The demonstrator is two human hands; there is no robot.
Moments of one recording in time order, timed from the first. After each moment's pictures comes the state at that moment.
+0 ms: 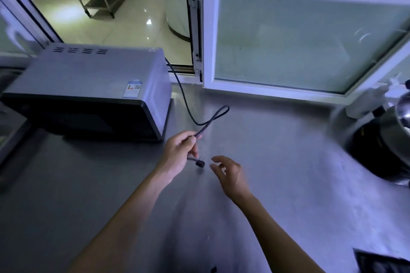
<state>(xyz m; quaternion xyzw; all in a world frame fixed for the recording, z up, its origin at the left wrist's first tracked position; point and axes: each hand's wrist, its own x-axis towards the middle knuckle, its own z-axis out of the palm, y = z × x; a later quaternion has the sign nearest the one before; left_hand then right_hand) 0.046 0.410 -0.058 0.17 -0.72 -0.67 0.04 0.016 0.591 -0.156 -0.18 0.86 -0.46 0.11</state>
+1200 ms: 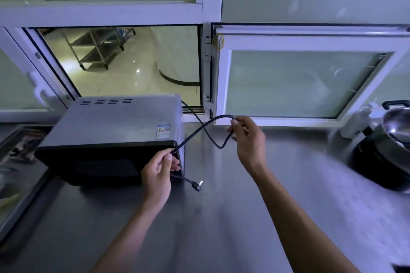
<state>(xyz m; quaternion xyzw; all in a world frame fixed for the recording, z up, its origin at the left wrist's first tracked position) 0.080 0.277 -0.027 0.11 -0.71 -0.64 0.27 -0.028 0.479 0.027 -0.05 0.73 -0.67 -0.08</state>
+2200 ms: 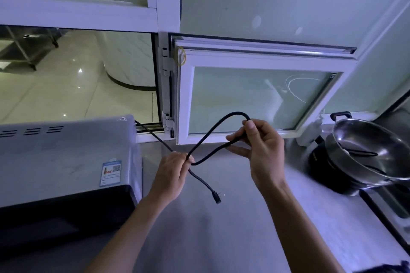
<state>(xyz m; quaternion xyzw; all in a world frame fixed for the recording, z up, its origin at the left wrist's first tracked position) -0.099 0.326 -0.072 -0.16 -0.89 -0.36 0.23 -0.071 0.529 0.094 0.01 0.65 -0.75 -0.14</state>
